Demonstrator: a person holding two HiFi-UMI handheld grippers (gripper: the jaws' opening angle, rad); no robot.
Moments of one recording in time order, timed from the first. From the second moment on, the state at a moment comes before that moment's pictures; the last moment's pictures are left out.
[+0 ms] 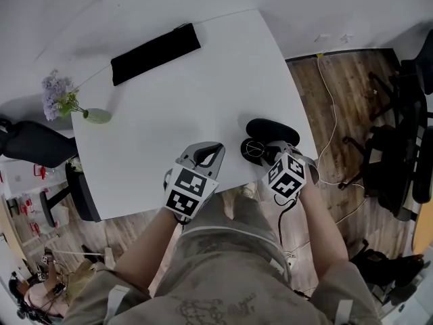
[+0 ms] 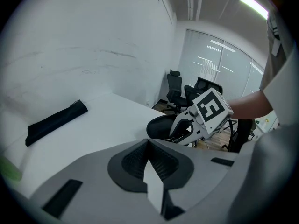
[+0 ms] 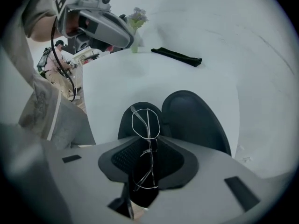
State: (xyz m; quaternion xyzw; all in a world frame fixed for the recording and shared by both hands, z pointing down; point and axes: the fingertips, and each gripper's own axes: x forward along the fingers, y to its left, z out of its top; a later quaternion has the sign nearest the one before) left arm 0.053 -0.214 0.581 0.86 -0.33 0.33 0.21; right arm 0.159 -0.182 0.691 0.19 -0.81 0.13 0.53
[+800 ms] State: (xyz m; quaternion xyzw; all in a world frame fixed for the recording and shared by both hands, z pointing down) left arm 0.043 -0.246 0.486 0.89 -0.34 0.26 0.14; right arm 0.178 -0.245 0.502 0.44 -0.84 0.13 0.30
